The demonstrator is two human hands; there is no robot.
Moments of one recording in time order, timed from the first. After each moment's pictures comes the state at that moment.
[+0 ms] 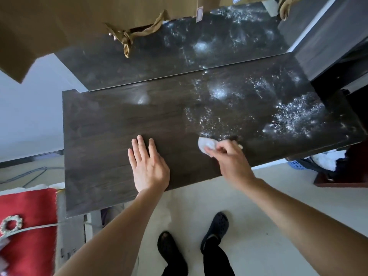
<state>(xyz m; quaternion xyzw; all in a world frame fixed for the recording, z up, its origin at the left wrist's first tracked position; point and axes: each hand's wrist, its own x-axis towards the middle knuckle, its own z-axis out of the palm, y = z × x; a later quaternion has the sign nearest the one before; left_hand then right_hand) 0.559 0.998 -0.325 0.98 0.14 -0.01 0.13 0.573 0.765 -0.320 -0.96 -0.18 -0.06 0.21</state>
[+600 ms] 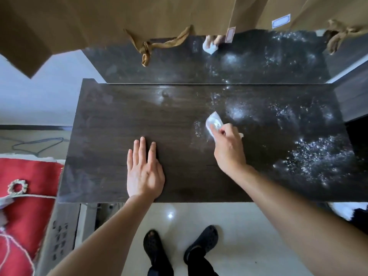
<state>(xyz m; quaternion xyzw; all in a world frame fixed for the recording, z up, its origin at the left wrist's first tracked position) 0.565 0.993 -0.319 0.98 0.16 0.01 0.10 0.686 0.788 -0.314 -0.96 -0.18 -0.04 0.21</state>
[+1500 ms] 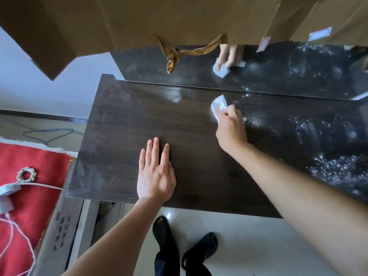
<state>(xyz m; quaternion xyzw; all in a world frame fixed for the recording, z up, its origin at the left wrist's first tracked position) 0.566 0.995 -0.319 0.98 0.17 0.00 0.10 0.750 0.841 -0.310 -0.97 -0.18 0.01 0.17</state>
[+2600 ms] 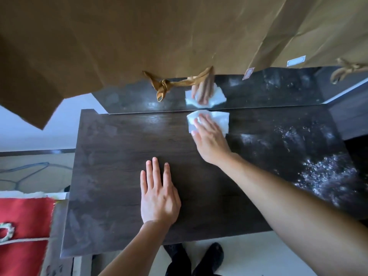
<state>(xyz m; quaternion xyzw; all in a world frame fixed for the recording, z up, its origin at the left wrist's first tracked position) 0.597 1.010 -0.316 0.99 0.10 -0.01 0.12 0.768 0.878 -0.309 -0.96 -0.19 0.05 0.19</state>
